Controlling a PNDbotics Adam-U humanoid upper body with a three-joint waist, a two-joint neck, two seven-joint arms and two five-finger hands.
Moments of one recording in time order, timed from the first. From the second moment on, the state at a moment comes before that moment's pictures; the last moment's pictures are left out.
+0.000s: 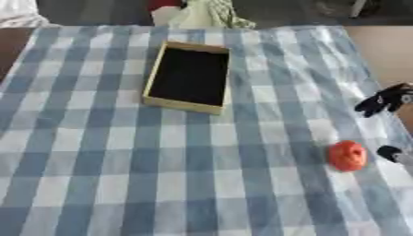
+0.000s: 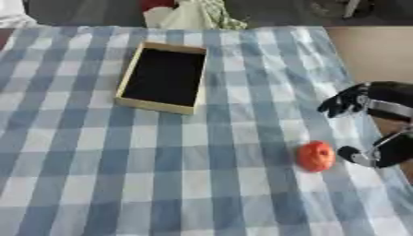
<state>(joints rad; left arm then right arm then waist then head) -0.23 0.37 0.10 -1.99 -0.12 -0.18 0.58 -0.29 -1.03 0.19 -1.91 0.36 0.05 0.61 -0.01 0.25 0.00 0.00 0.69</state>
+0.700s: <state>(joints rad) -0.23 0.37 0.10 -1.99 -0.12 -0.18 0.57 -0.29 -0.97 0.24 -1.79 0.45 0.03 0.61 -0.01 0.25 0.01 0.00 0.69</state>
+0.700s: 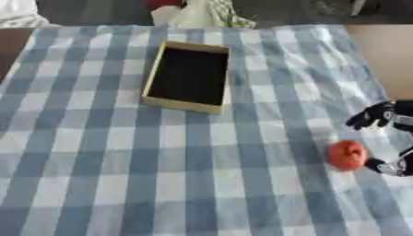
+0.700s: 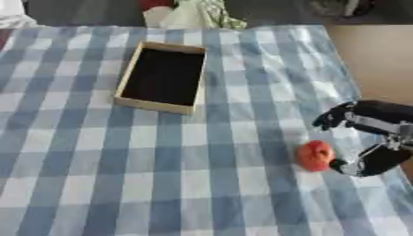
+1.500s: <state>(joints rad) -0.23 0.36 0.10 -1.99 -0.12 -0.18 0.57 -0.31 -0.93 0.27 -1.73 0.53 0.02 0.57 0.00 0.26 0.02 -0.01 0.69</state>
